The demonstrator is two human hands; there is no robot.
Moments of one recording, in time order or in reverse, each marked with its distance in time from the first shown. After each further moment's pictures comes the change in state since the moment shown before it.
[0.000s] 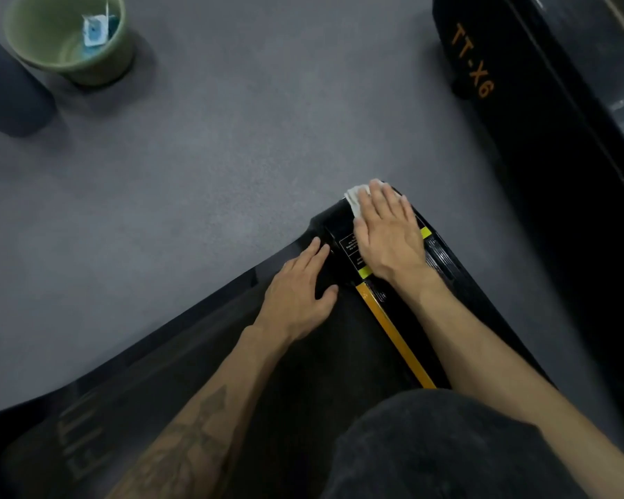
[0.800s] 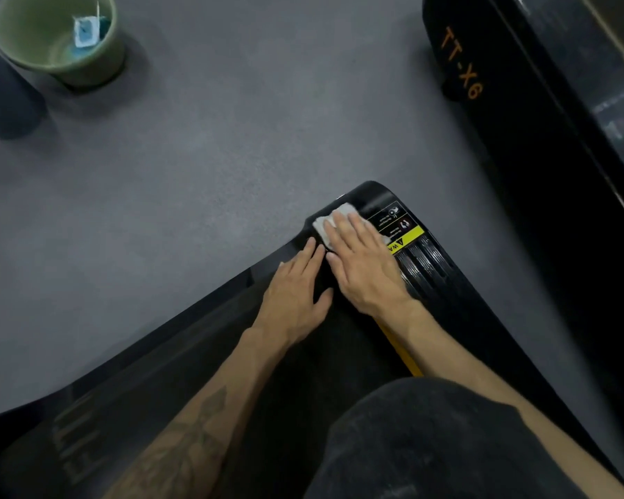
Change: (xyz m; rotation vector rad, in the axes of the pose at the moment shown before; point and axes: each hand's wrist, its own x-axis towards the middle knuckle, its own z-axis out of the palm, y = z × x) left_hand -0.001 -0.003 0.007 0.043 0.021 0.046; right_hand -0.040 -0.025 0.009 -0.031 -0.056 -0.206
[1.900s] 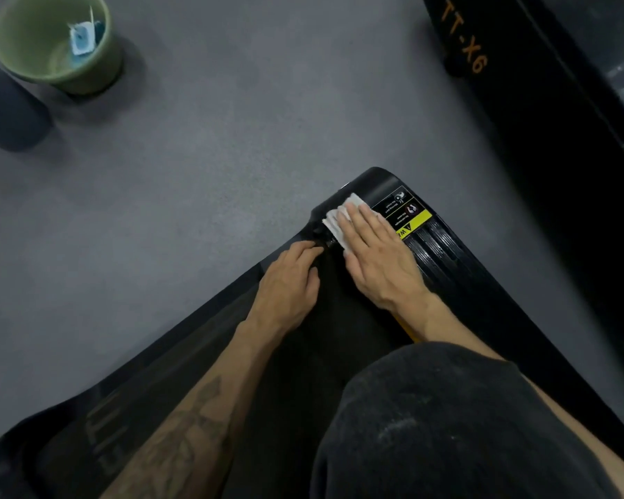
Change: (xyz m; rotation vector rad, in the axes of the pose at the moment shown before) left_hand -0.003 -0.015 -0.018 0.015 0.069 0.045; right_hand -0.014 0.005 0.009 -0.053 0.099 -0.021
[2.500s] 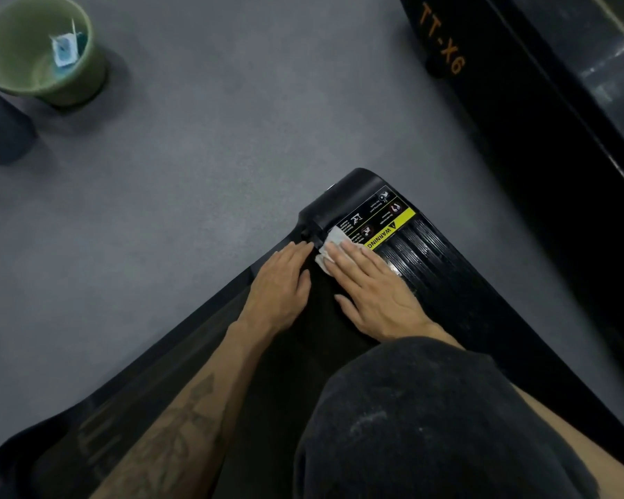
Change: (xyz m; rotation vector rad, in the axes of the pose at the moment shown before) left_hand 0.002 0.003 0.003 -0.004 -0.031 0.010; right_hand -0.048 0.001 0.016 -0.105 -0.025 -0.183
